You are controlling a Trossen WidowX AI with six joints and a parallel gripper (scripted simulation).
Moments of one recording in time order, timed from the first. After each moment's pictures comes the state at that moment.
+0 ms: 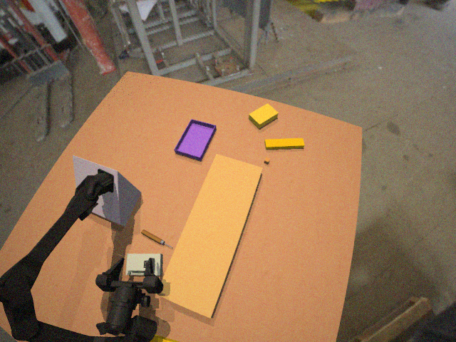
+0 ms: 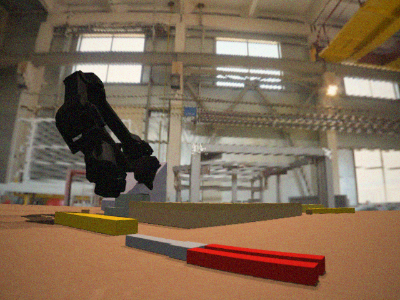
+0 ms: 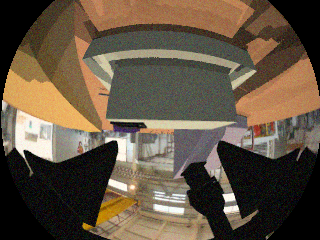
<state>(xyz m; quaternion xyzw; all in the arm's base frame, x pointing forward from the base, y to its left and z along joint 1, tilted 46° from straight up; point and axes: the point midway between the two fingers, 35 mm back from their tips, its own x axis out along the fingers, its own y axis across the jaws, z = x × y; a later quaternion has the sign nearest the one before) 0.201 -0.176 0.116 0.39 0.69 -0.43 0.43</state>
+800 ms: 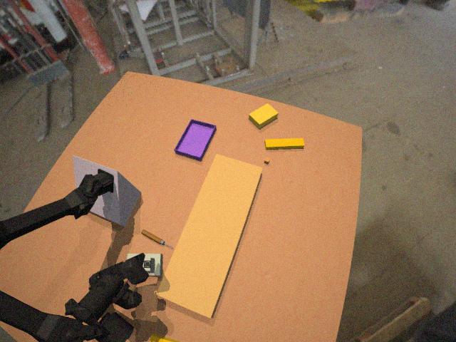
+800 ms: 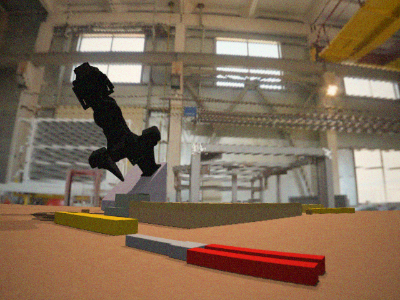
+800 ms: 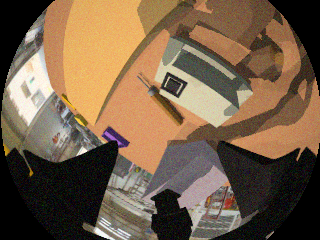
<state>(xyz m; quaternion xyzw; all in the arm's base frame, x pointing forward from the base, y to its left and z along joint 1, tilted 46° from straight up) 0.197 -0.138 0.143 0.21 0.66 -0.30 0.65</state>
